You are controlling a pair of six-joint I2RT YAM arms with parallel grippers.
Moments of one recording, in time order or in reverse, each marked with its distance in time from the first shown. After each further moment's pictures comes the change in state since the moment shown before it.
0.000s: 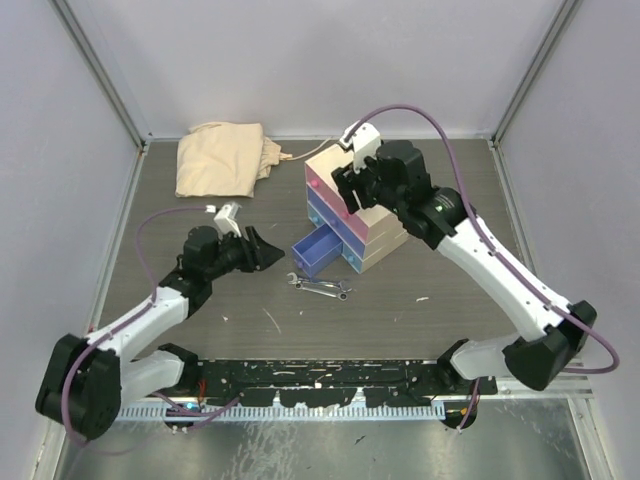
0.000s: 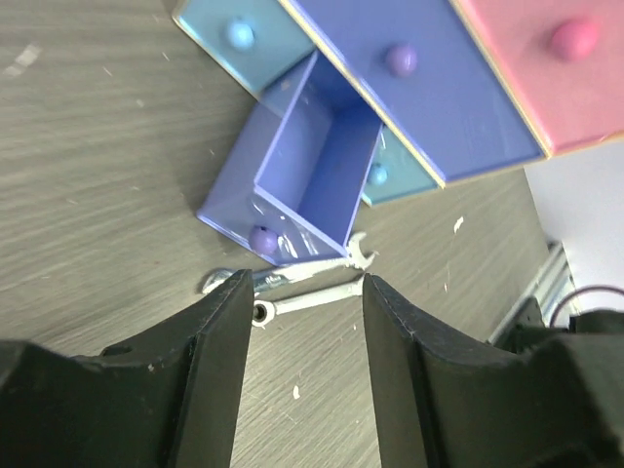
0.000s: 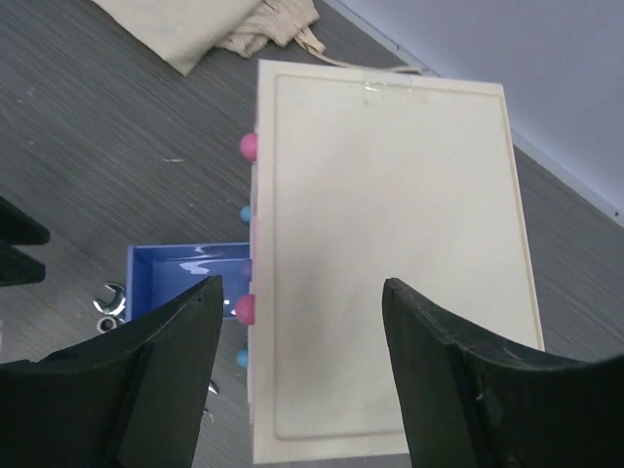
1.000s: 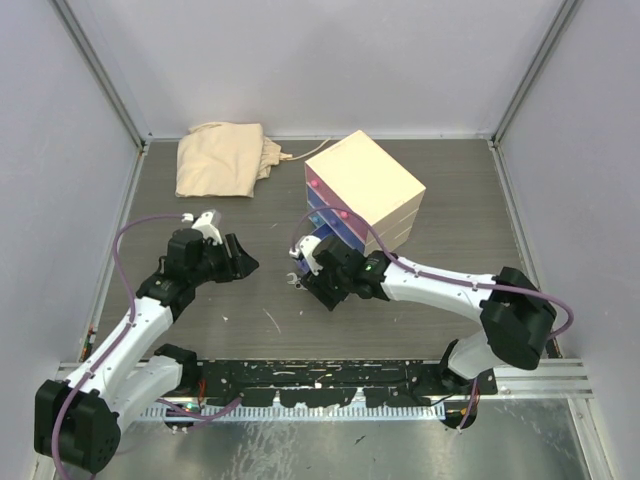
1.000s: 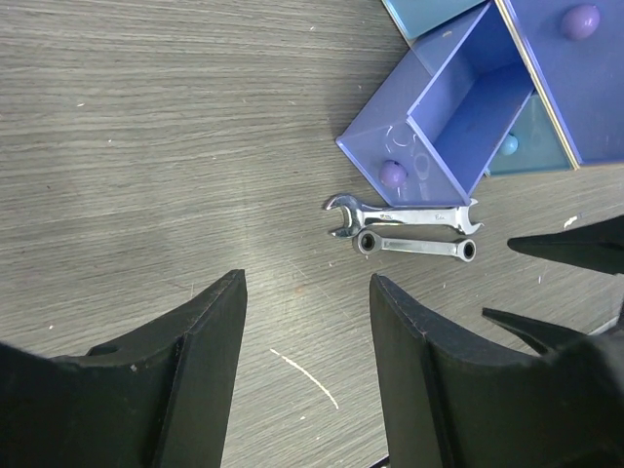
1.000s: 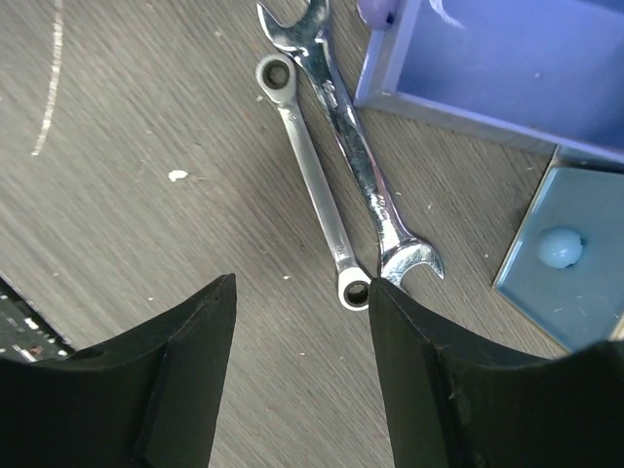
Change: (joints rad) left arm 0.107 -0.264 0.097 -0.589 -0.177 0.129; right arm 0.337 0.086 -0.498 0.101 -0.056 0.154
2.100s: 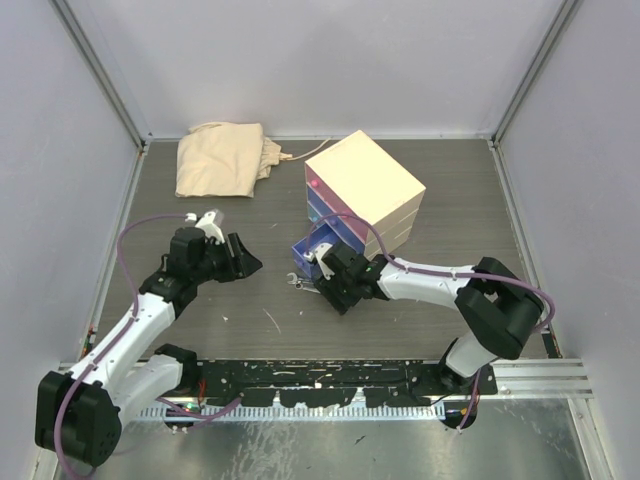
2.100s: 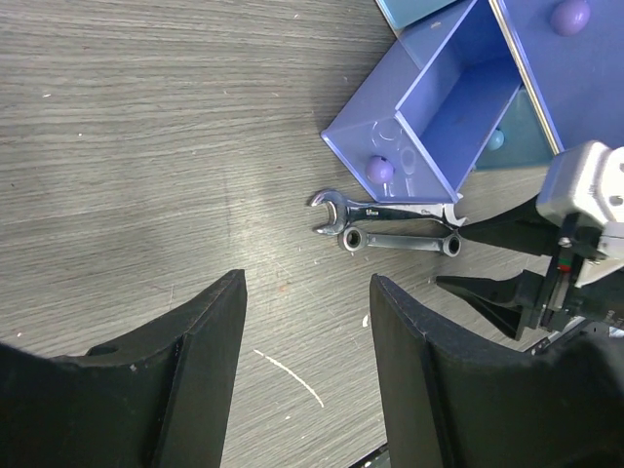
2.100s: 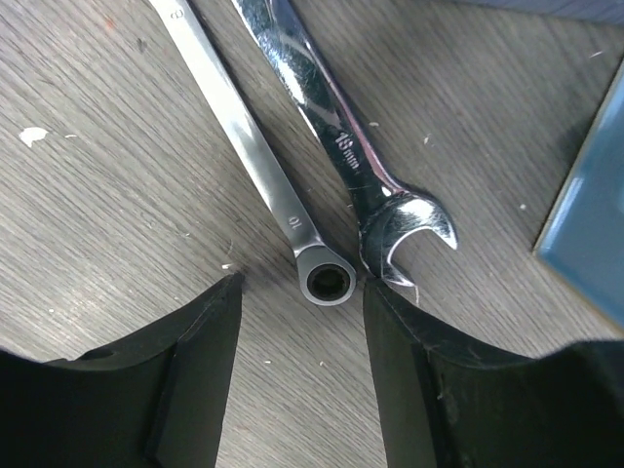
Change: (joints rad) left arm 0.001 0.039 0.000 0.025 0.041 -0.030; right arm -0.082 0.088 -0.132 0.085 -0.016 0.053
